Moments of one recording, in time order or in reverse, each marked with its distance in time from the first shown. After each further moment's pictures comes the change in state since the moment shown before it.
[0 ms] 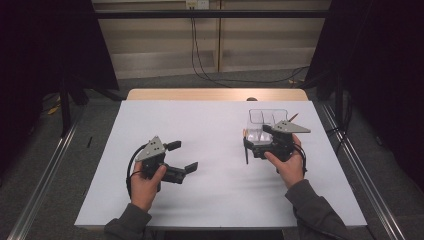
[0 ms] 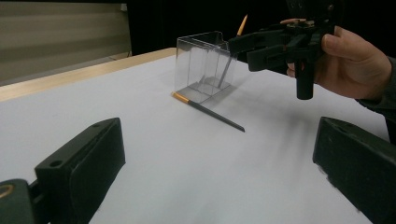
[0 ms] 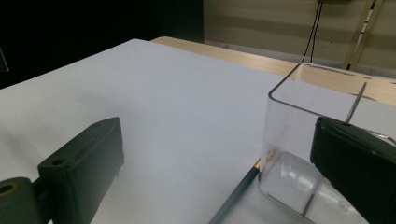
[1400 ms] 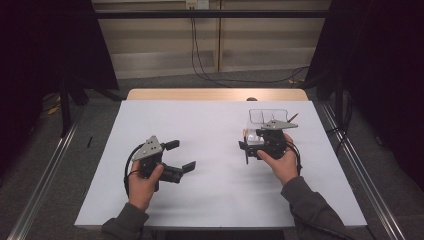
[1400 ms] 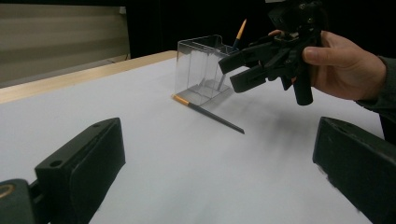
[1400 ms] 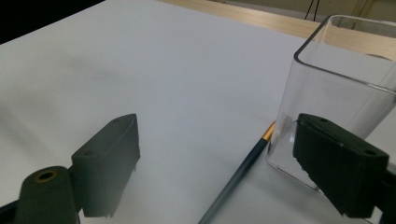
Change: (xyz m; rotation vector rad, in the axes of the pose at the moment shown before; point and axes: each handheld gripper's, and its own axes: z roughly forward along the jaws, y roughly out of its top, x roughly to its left) left arm 0.003 0.001 -0.003 -0.024 -0.010 -0.008; right arm 0.006 0.004 0.017 0.192 -0.024 0.005
